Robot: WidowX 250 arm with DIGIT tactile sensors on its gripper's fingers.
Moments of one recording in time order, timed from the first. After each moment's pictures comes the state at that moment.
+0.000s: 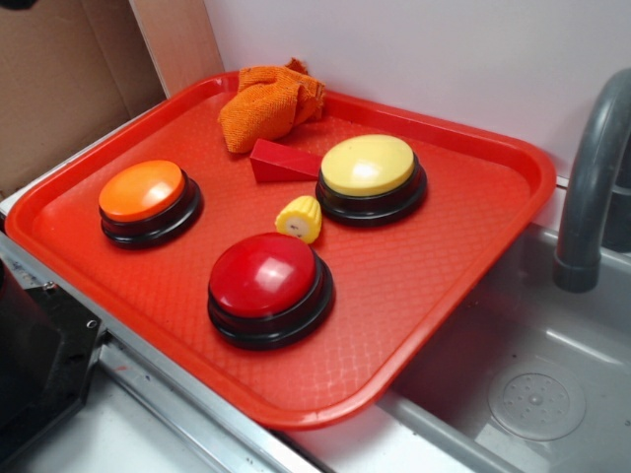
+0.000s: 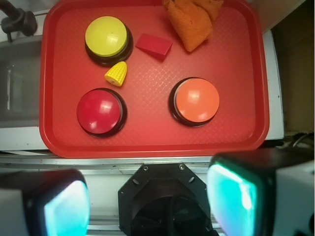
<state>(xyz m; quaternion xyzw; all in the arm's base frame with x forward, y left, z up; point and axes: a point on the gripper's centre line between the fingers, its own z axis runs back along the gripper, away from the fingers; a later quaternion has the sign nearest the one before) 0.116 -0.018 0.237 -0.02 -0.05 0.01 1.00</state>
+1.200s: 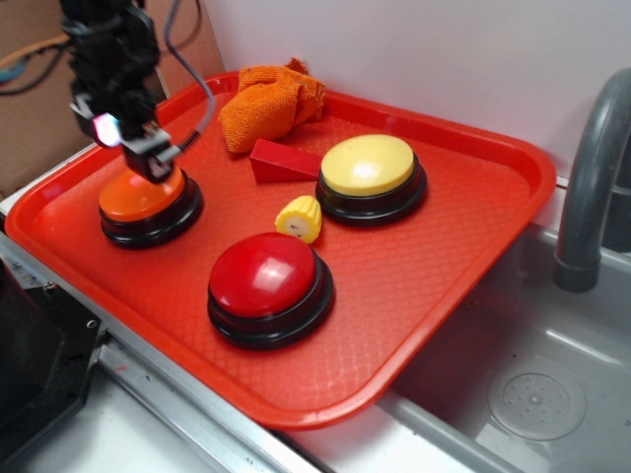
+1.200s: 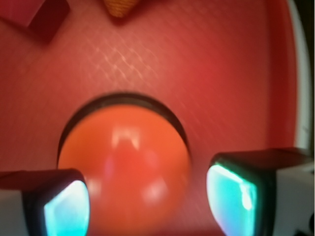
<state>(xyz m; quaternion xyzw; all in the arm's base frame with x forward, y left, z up) 0.197 0.070 0.049 0.05 0.00 0.00 1.00</state>
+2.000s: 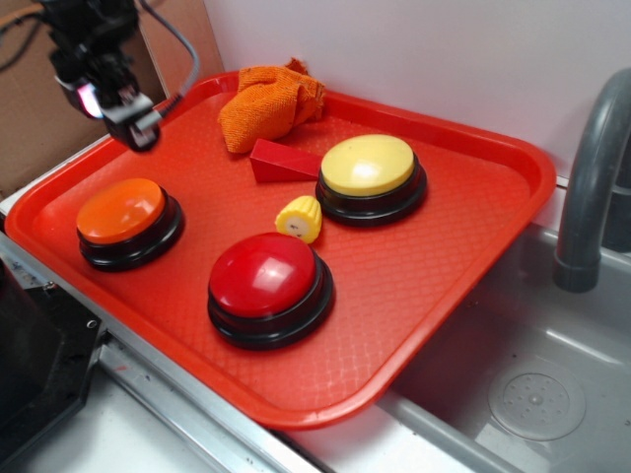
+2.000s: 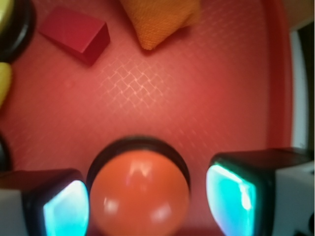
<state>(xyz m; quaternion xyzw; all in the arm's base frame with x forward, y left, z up) 0.180 0.066 0.116 0.03 -0.04 0.00 1.00</state>
